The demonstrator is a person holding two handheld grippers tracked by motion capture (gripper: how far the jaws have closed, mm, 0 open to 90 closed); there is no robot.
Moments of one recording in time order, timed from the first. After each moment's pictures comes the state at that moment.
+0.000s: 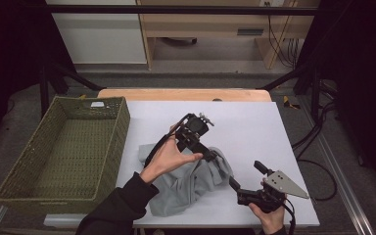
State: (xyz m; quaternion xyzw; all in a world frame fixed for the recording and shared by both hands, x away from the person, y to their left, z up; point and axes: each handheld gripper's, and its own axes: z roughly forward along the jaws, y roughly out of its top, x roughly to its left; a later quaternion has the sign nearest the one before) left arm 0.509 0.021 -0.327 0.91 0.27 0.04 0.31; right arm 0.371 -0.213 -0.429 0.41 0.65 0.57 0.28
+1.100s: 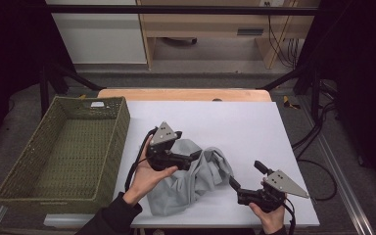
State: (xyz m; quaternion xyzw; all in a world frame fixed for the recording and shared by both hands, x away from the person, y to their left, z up) left arm 0.455 0.096 -0.358 0.78 0.29 0.16 0.53; right arm 0.372 -0.214 -0.430 0.41 0.65 0.57 0.28
